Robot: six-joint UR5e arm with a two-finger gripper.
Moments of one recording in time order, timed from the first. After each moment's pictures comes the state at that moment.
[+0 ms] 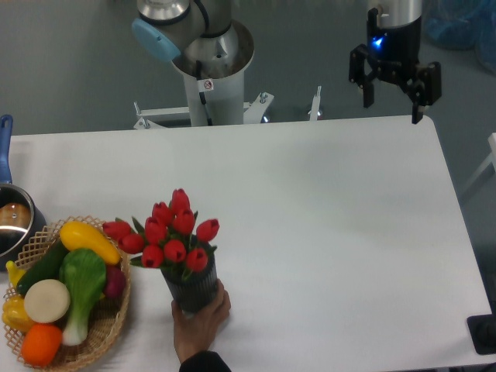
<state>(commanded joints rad) 2.88 -1.55 -1.71 -1.08 1.44 1.64</state>
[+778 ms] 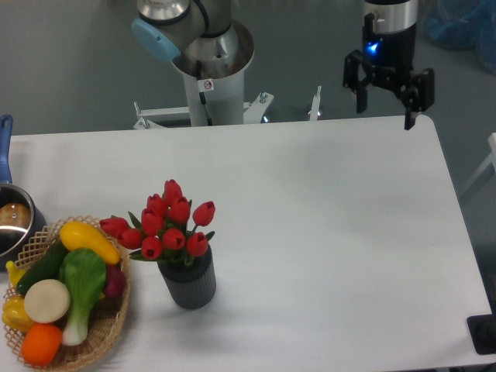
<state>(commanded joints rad) 2.90 -1.54 -1.77 -1.05 1.27 1.54</state>
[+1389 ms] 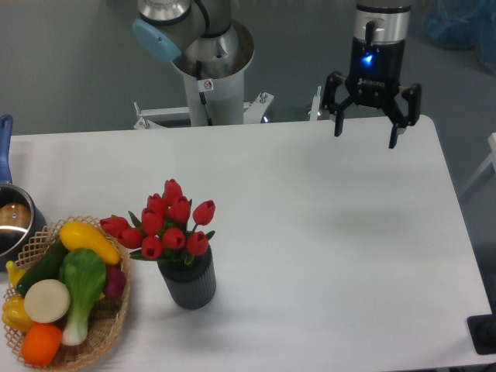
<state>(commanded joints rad) 2.89 -1.57 -1.78 -1.00 0.97 1.24</state>
